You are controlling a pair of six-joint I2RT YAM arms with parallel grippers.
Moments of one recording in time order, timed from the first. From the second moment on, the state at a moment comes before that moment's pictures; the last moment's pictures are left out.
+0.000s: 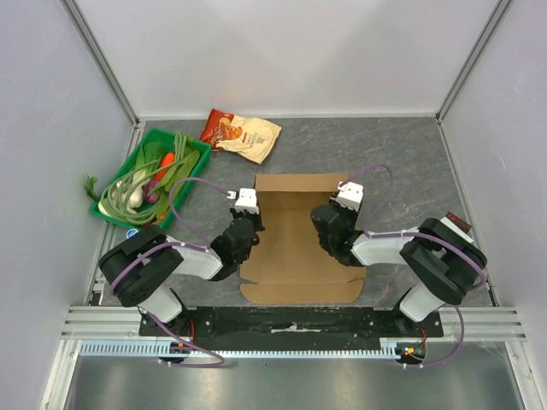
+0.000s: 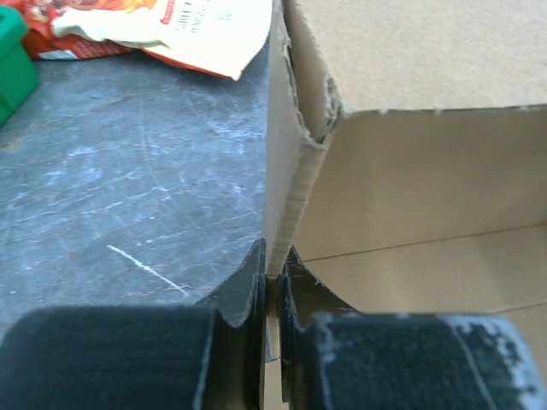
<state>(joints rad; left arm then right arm) -0.86 1.56 0.41 1.00 -0.69 -0.18 0.82 1.61 0.60 0.49 1.21 0.52</state>
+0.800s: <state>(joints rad) -0.87 1.51 0.41 0.88 -0.68 -0.26 0.70 1.04 0.49 -0.07 0.47 0.43</state>
